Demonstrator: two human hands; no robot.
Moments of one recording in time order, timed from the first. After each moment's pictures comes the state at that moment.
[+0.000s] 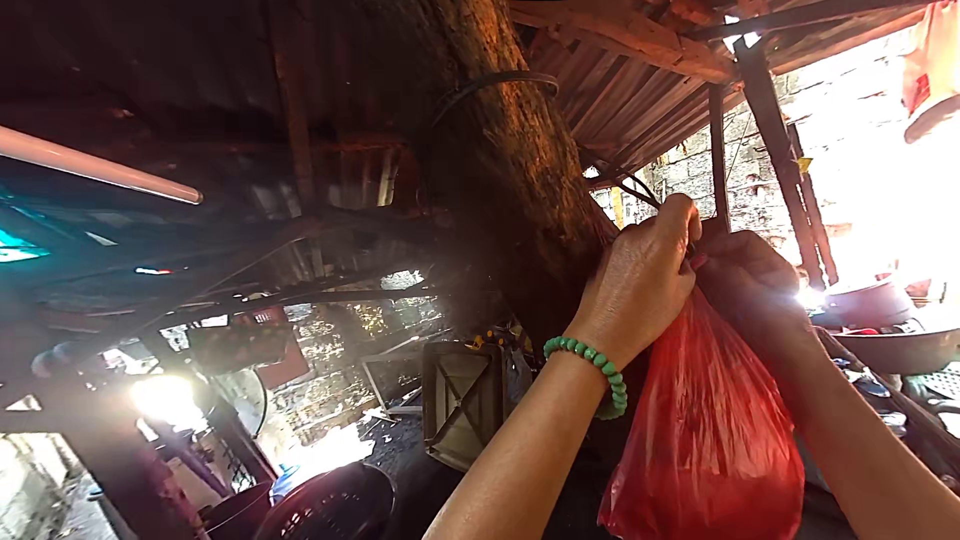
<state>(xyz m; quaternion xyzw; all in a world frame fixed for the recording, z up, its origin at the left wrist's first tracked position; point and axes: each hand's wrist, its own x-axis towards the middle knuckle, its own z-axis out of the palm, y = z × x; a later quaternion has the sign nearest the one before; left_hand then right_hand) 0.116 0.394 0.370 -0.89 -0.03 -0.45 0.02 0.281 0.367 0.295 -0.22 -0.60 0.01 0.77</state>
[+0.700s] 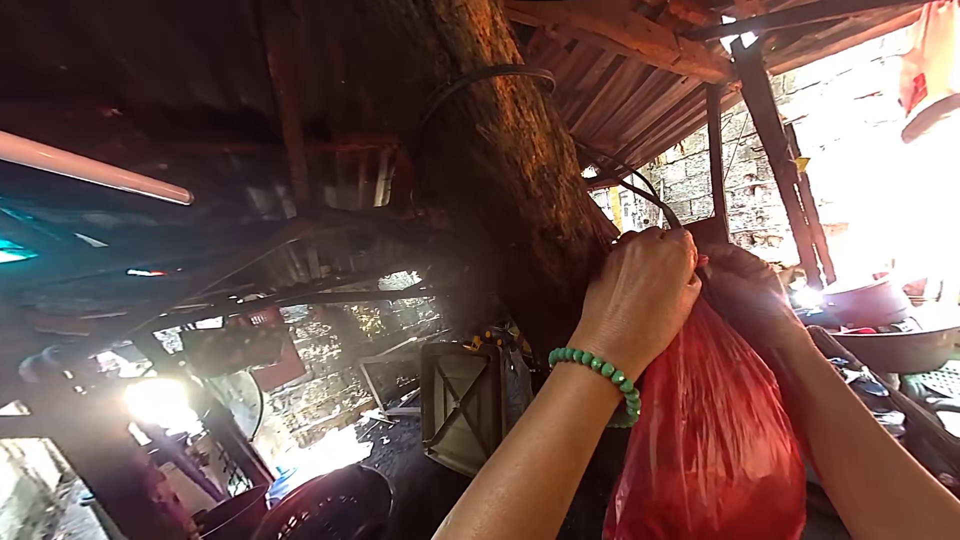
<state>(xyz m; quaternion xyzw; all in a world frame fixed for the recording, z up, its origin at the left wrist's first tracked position) 0.121 0.389 0.364 -0.90 -0.12 -0.41 0.13 0.299 0.386 0.288 -0.13 -0.62 0.13 0.76</state>
